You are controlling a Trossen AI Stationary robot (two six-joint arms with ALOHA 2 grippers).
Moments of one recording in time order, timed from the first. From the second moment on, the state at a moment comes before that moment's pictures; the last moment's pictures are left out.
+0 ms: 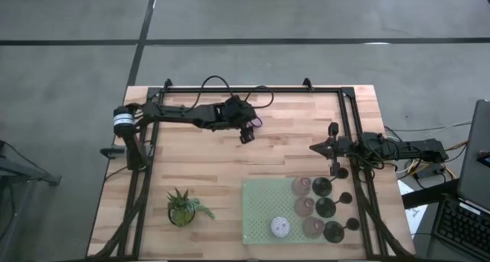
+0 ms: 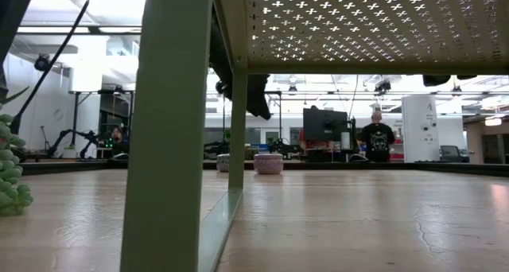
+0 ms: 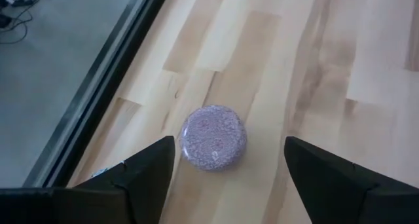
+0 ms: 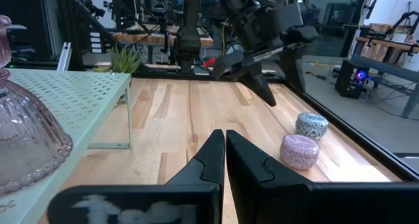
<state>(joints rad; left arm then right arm) 0.23 1.76 1.29 -0.29 -0.29 0.06 0.06 0.03 0.05 -0.08 0.13 -0.03</state>
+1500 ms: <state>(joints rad) 0.37 1.84 1.11 0.06 0.05 0.10 0.06 0.03 0.05 -0.08 0.13 -0.03</state>
